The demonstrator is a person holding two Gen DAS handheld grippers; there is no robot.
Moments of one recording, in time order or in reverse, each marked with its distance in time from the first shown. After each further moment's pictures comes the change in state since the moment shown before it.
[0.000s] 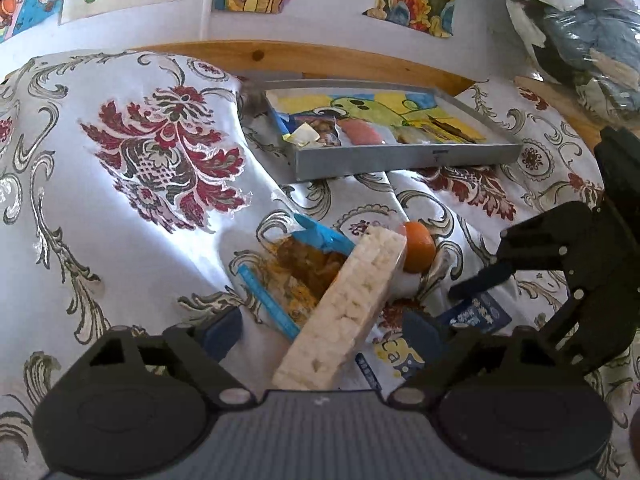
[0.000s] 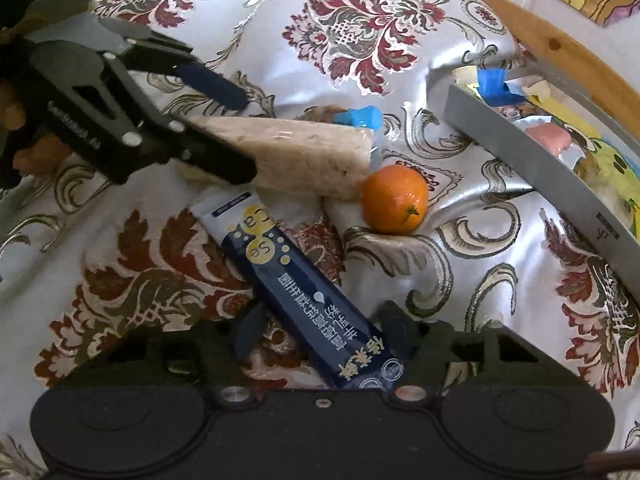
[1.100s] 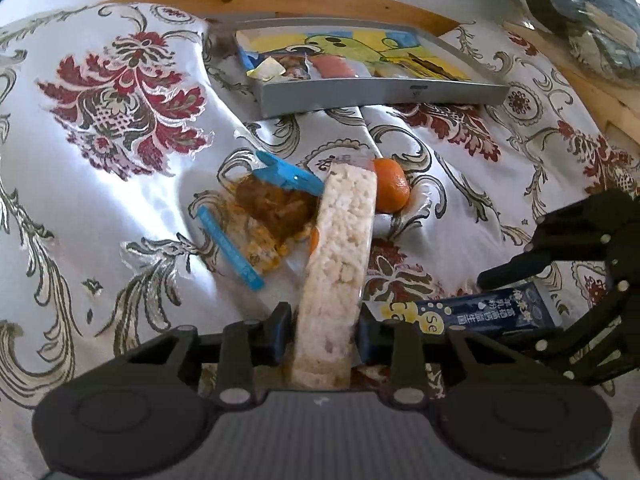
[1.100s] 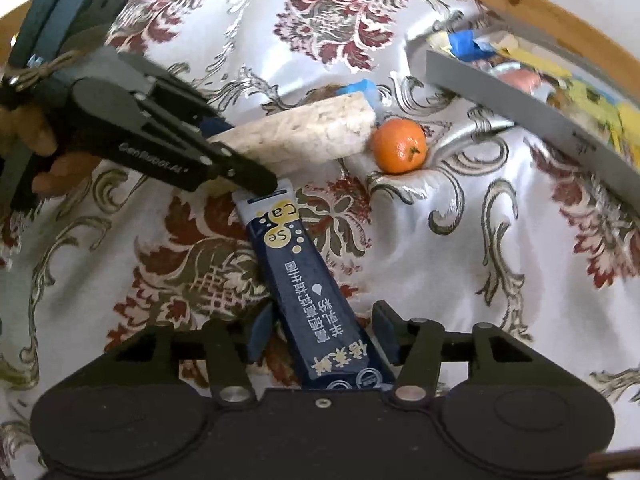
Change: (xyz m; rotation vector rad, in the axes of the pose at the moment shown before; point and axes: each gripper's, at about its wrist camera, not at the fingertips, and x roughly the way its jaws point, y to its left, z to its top) left arm 0.016 -0.015 -0.006 0.013 0.192 -0.045; right arm -0.030 0.014 -0.028 0.206 0.016 0.021
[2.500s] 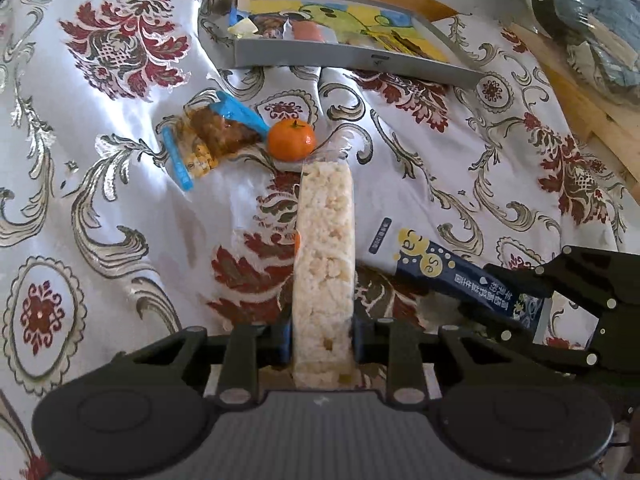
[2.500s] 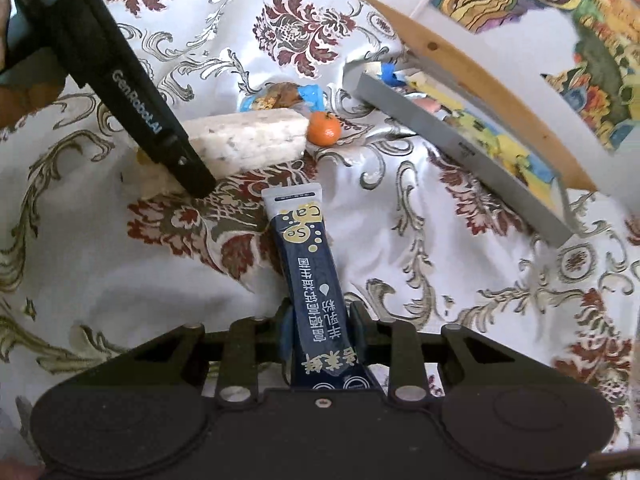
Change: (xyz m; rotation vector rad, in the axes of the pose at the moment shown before) left arm -0.041 -0.059 -0.027 -0.167 0.097 -0.031; right arm -0.054 0.078 -0.067 -0.103 -0.064 -0.462
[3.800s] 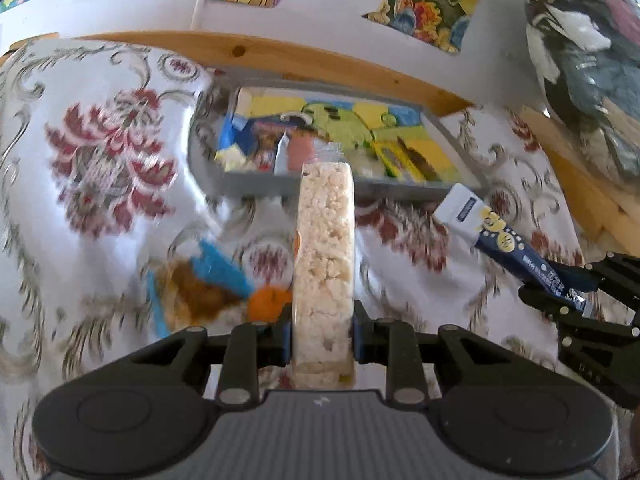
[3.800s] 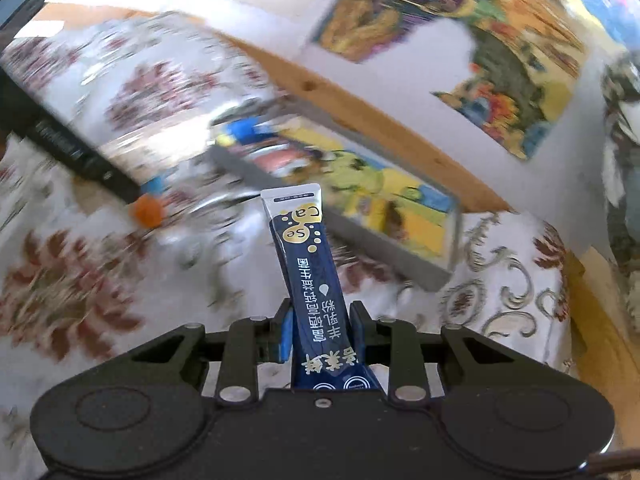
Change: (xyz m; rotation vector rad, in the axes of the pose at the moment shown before) left arm 0.000 -0.021 0.093 -0.048 -0.223 0.035; right arm -0.001 -0.147 0.028 0.151 -0.120 -0.149
